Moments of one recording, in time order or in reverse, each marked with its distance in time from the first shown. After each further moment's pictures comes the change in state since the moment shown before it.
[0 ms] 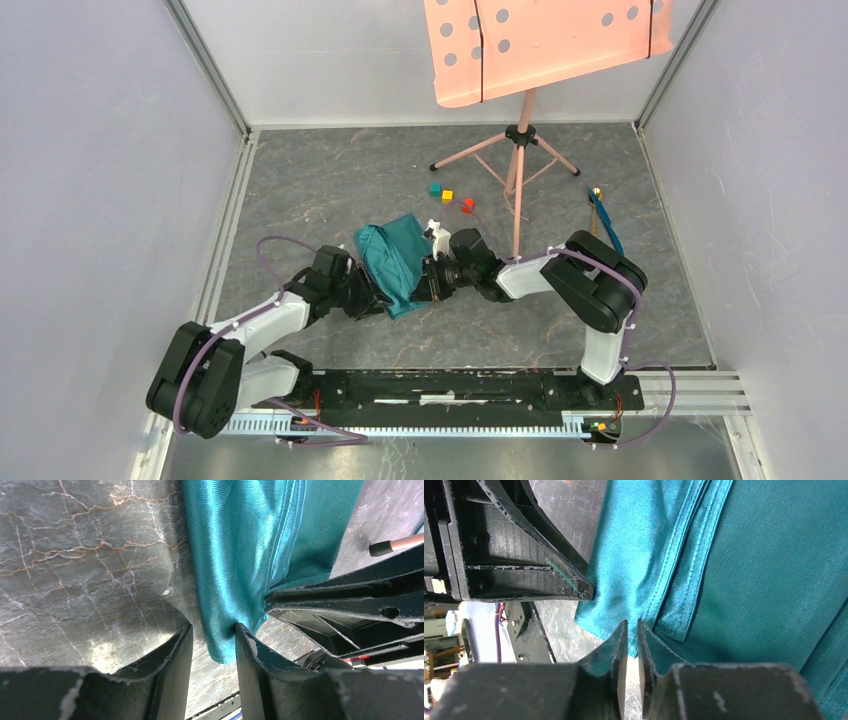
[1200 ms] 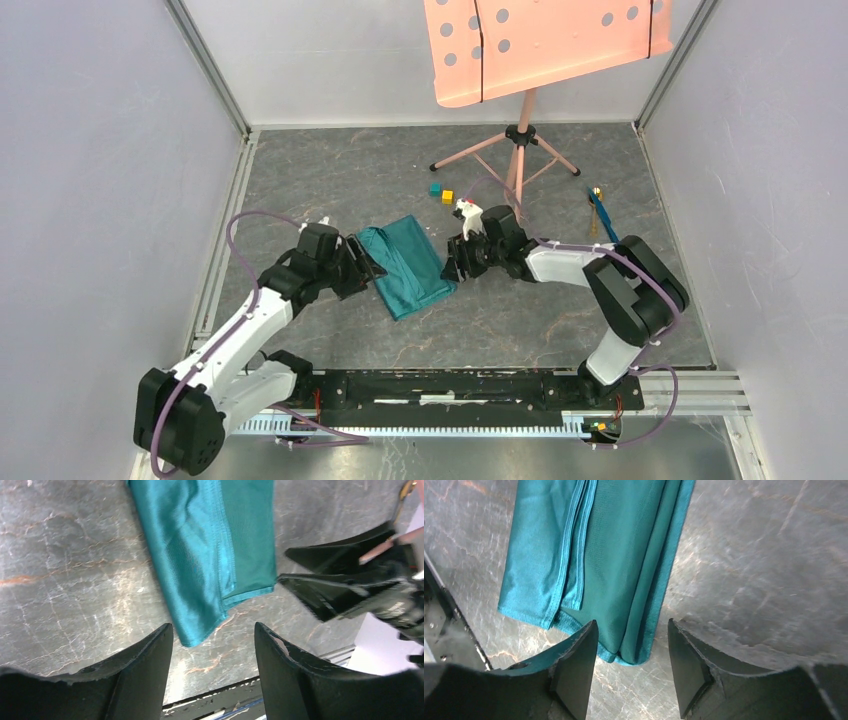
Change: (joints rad) left arm -0.002 -0.199 0.224 -0.330 -0.151 0.028; right arm -0.201 -0.196 0.015 -0.338 0.097 -0.337
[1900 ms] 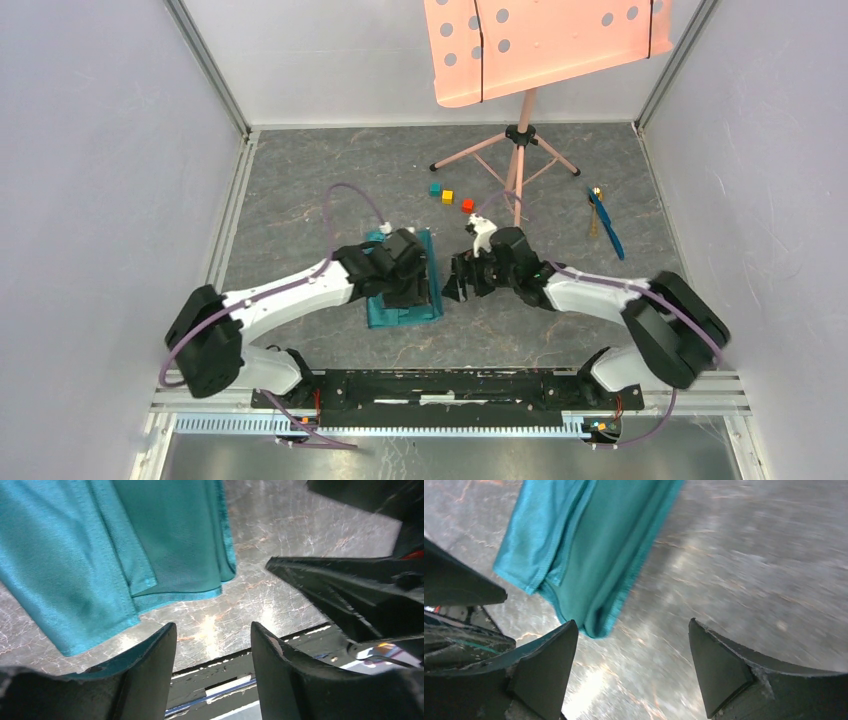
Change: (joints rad) left arm -0.444 0.348 0.266 -0.122 -0.142 0.029; right arm 0.113 -0.190 -0.181 0.039 0.095 0.176
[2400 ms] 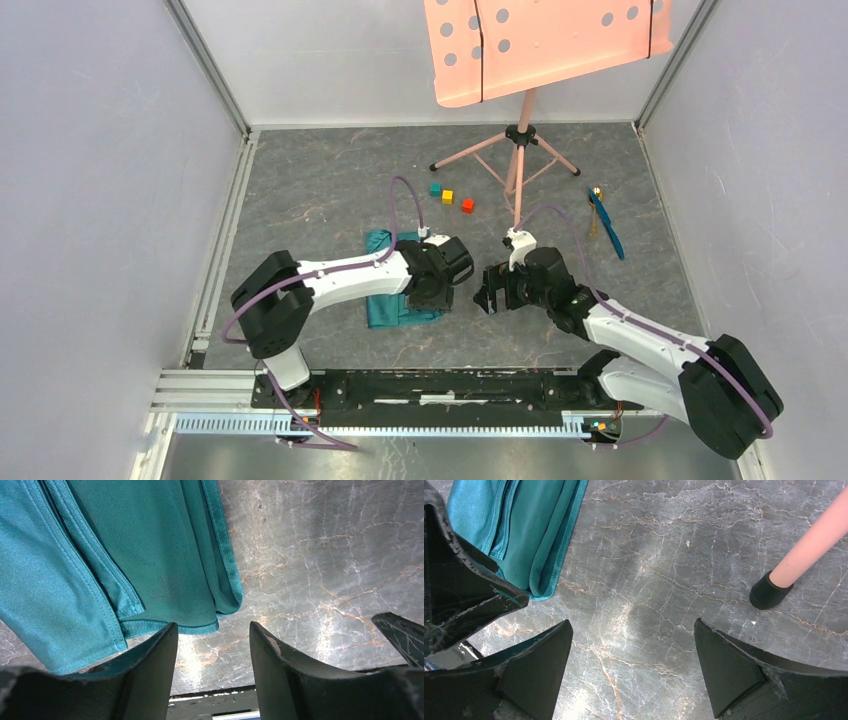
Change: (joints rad) left arm -0.178 0.374 0.278 -0.156 -0.203 -0.014; right arm -0.082 -0.414 -0.218 -0.172 0.192 -0.064
